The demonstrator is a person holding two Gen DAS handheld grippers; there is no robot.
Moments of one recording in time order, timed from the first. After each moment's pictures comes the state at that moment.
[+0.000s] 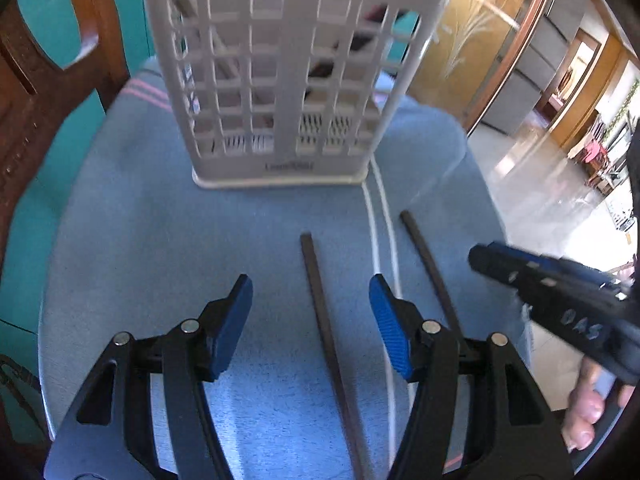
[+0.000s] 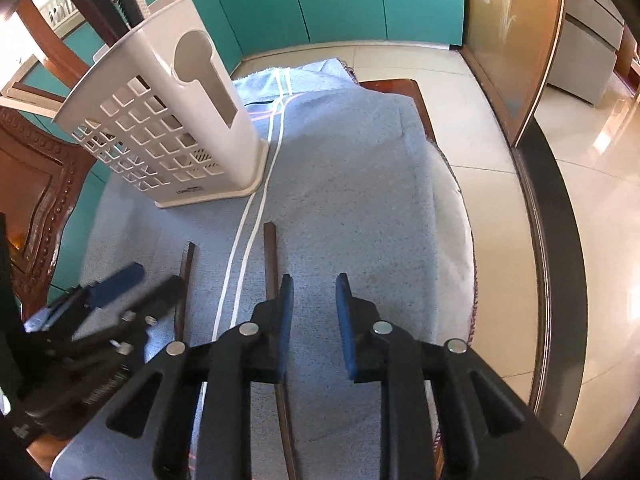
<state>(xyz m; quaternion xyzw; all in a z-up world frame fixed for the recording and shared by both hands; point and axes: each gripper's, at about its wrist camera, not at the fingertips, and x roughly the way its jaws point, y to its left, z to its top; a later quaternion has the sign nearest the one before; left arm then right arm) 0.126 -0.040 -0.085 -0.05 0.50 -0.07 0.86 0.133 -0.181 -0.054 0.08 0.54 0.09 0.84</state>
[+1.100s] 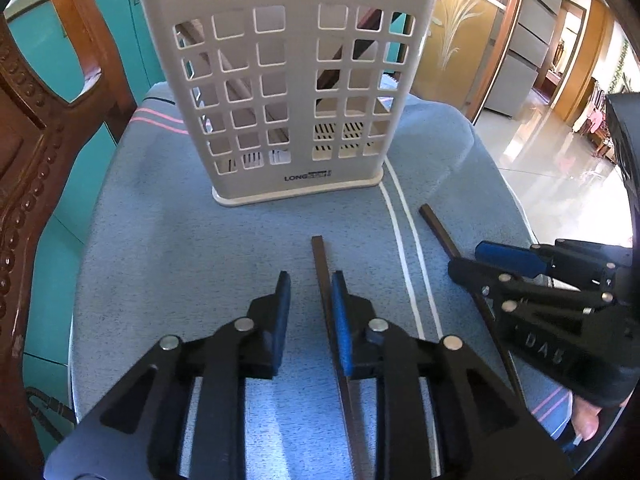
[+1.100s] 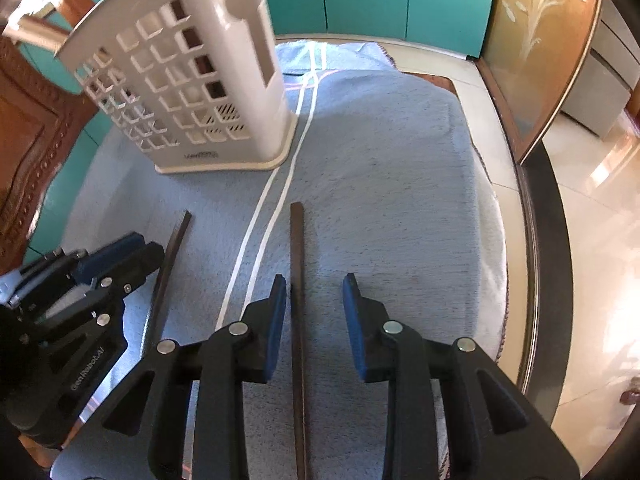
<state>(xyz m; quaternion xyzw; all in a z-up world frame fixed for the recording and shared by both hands) 0.118 -0.039 -0.072 0.01 0.47 -0.07 0.88 0.131 -0.142 -0.072 0.00 0.54 0.11 0.83</state>
